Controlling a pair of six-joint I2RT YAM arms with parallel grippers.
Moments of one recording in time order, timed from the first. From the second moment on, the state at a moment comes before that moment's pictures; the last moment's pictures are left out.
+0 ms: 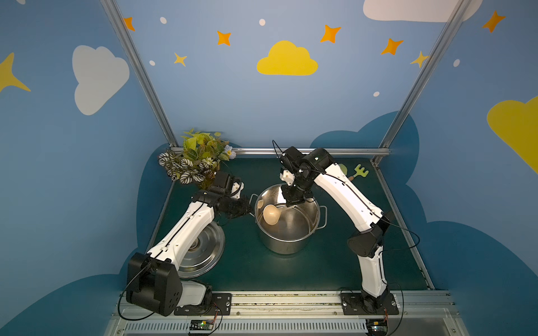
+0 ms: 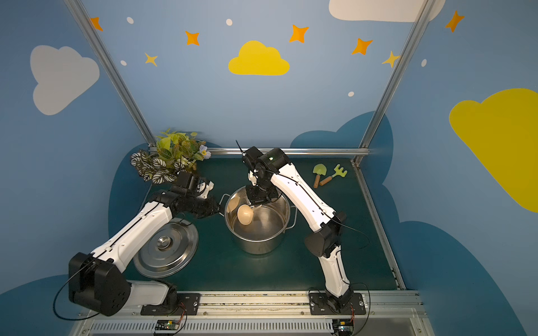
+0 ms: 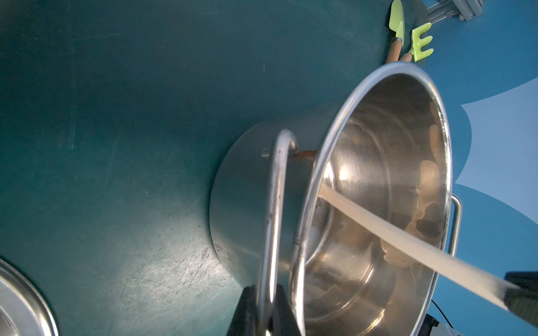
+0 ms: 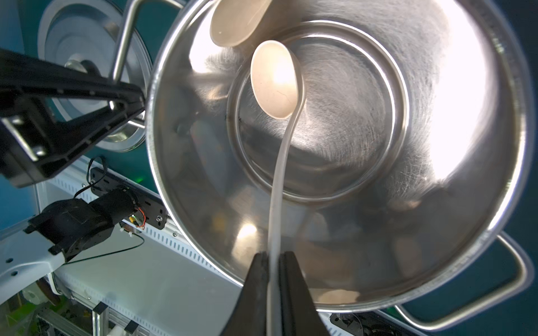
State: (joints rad) left arm -0.28 1.37 1.13 -0.79 0.43 -0.49; right arm 0.83 2.06 2.39 -1.69 -0.18 0.40
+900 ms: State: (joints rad) left arm -0.28 1.37 1.13 -0.79 0.43 -0.49; right arm 0.70 1.76 2.01 -1.69 -0.06 0.43
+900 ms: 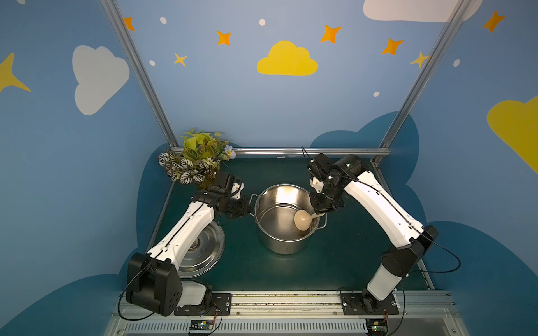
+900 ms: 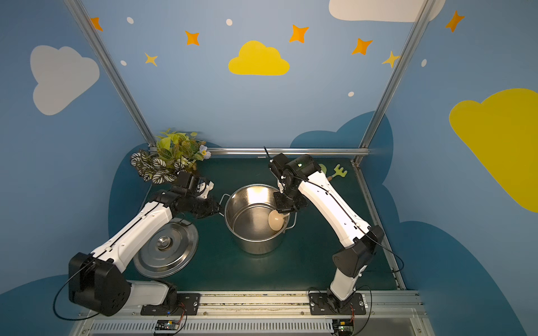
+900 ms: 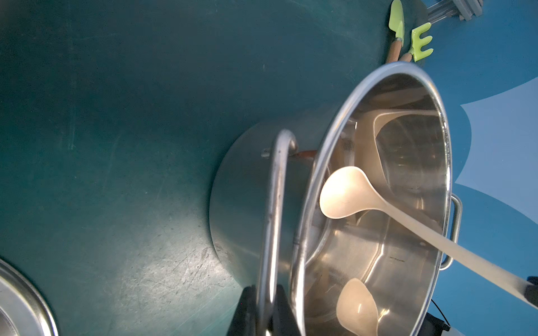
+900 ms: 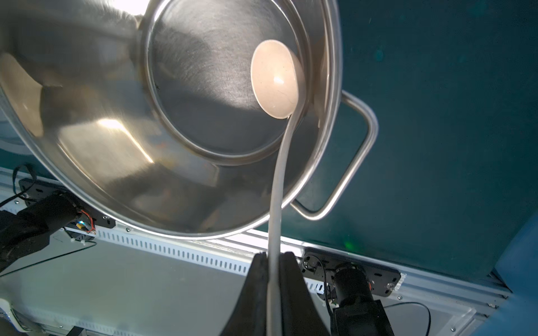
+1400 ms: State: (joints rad) left arm -0.28 1.36 1.13 -0.80 0.43 -0.49; right arm 0.76 2.08 2.41 -1.69 -0.10 0.40
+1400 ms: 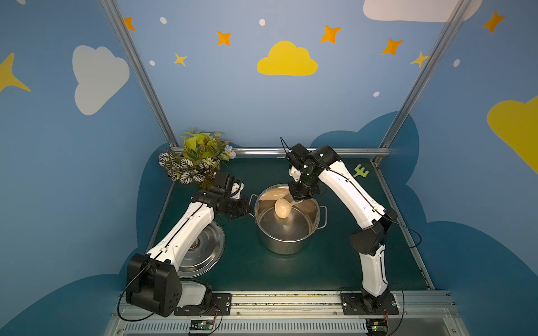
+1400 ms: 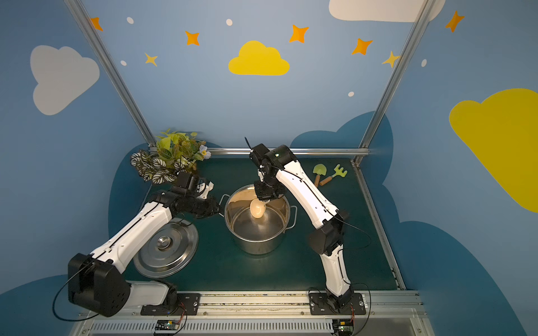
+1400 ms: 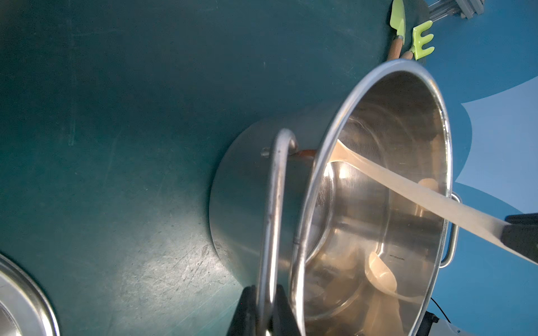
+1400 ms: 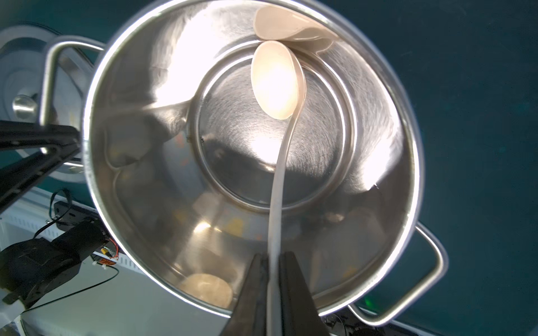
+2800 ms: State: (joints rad) left arm -0.28 1.35 1.12 -0.79 0.44 -0.49; right arm 0.74 1.88 2.16 -1.69 0.02 0.44
